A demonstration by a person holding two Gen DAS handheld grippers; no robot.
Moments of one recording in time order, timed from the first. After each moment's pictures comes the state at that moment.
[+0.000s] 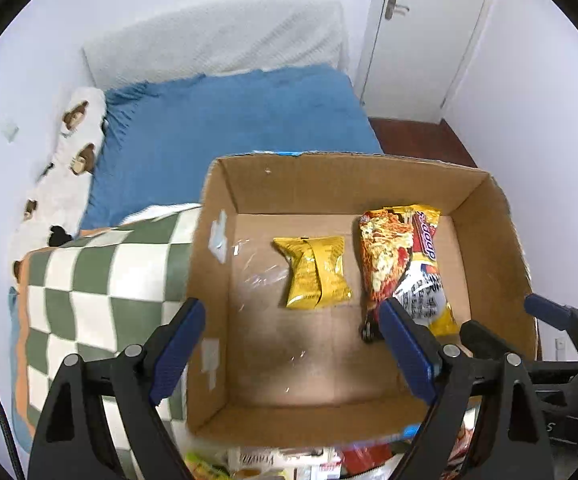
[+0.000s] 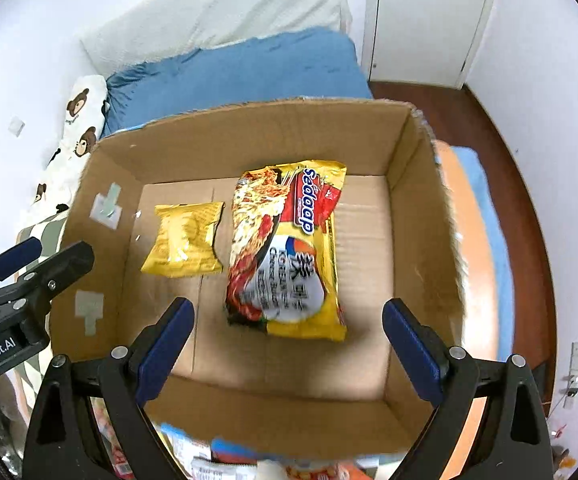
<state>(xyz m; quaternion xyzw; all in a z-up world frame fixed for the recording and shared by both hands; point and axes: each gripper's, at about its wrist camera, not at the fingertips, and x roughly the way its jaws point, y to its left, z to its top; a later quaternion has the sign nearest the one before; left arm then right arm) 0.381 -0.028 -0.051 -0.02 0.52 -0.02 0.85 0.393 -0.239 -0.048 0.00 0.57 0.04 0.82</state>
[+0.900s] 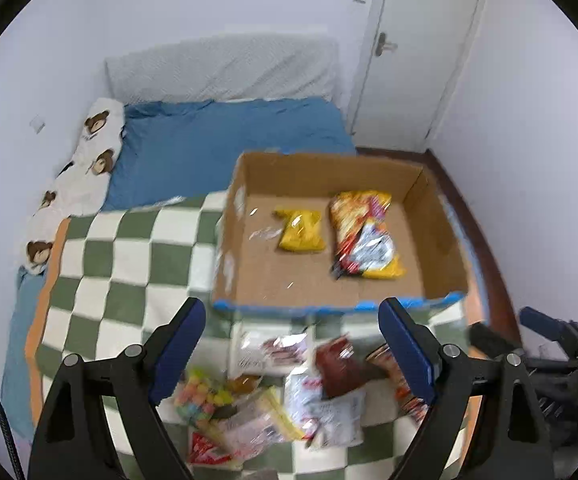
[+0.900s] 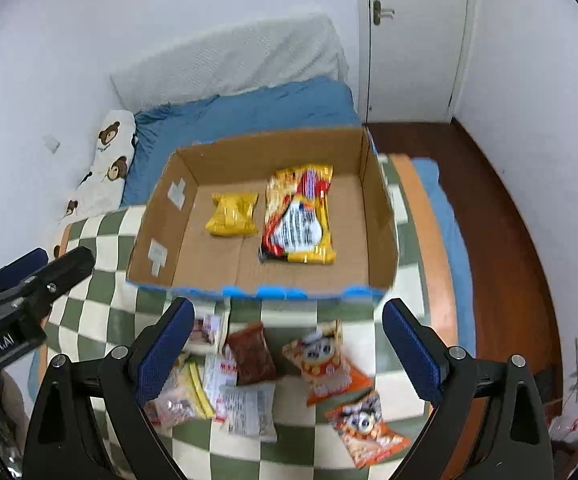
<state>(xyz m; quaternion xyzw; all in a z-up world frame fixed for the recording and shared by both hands) 0.244 -0.018 0.004 -0.04 0.48 -0.02 0.88 0.234 -0.264 0.040 0.04 0.52 0.05 0.85</state>
